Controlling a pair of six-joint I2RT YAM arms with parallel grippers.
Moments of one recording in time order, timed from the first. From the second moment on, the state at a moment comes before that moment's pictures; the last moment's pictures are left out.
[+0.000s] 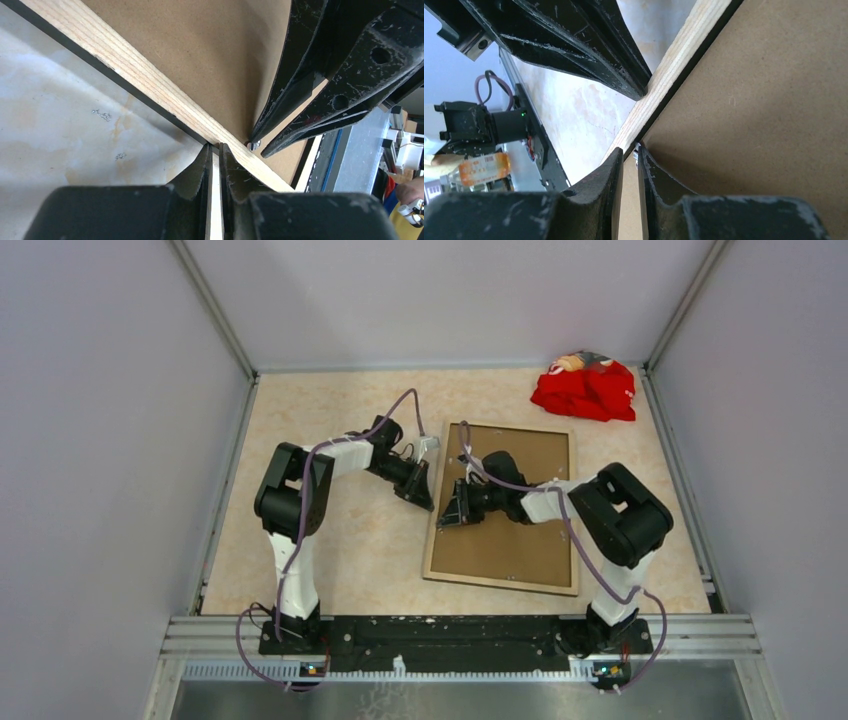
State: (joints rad) left arm -0.38 2.04 1.28 -0.49 0.94 0.22; right arm 0.62 1.82 0.78 0.36 -0.65 0.65
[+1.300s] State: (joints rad) left arm -0.35 2.20 1.58 -0.39 0.88 0.03; right arm 0.36 2.06 1.21 0.21 -0.55 0.66
